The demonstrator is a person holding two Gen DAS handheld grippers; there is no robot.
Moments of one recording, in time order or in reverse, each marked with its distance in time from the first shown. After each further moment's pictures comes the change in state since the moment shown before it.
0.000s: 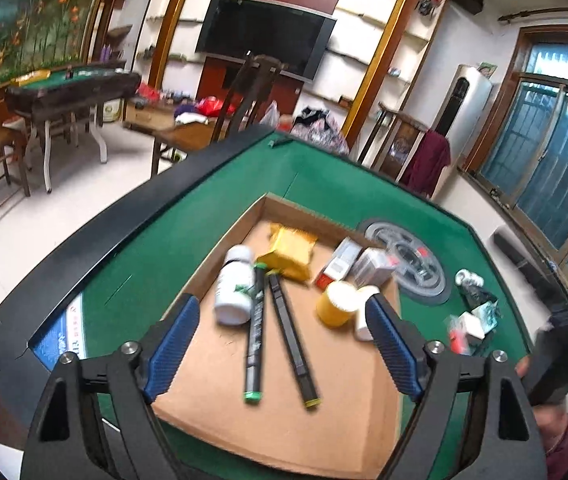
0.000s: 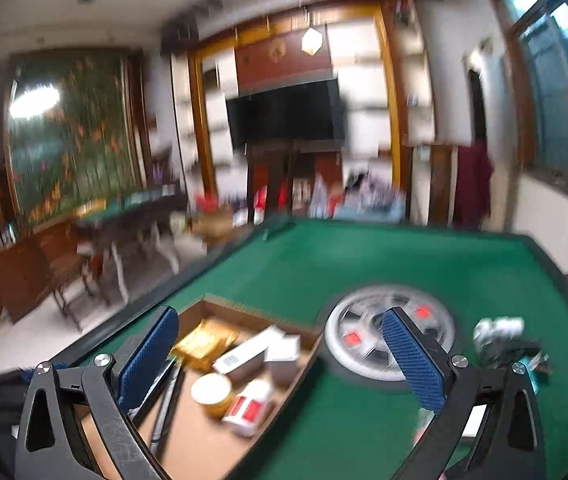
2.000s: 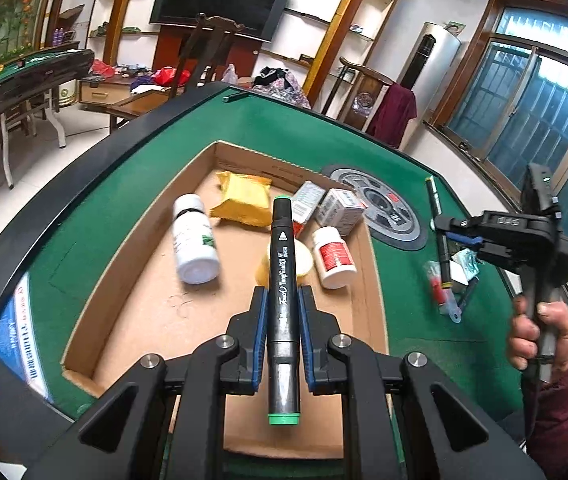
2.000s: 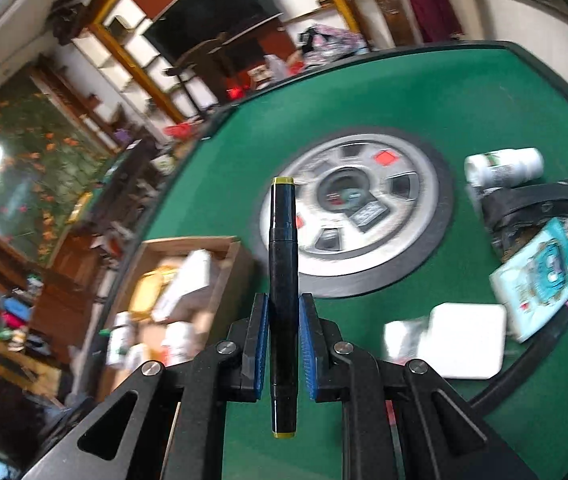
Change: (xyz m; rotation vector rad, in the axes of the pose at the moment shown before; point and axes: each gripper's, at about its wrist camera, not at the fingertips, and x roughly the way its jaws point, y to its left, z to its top) left arm 0.031 -0.009 -0.023 0.079 0.166 -0.117; right arm 0.064 -0.095 -0.024 0.408 0.481 0.215
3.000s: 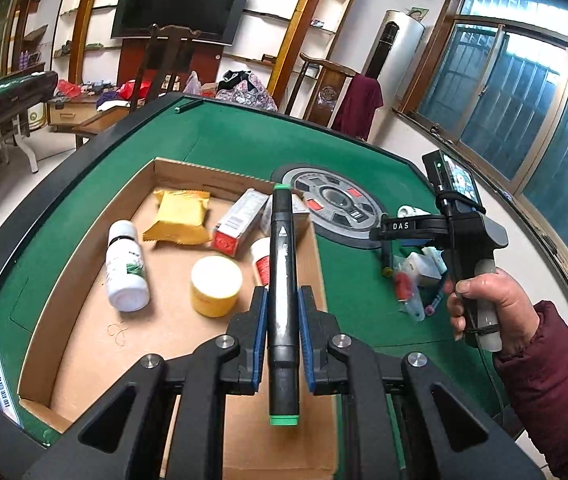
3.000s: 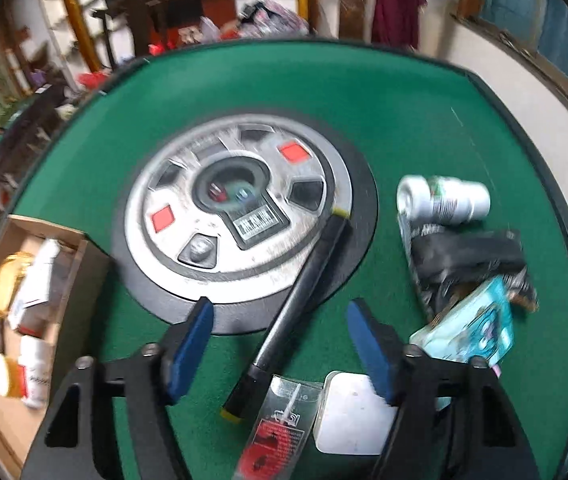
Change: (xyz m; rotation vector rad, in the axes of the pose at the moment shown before) left arm 0.019 -0.046 0.012 0.101 0.002 -0.075; right arm 0.076 -0.043 0.033 -0.092 0.130 -0.529
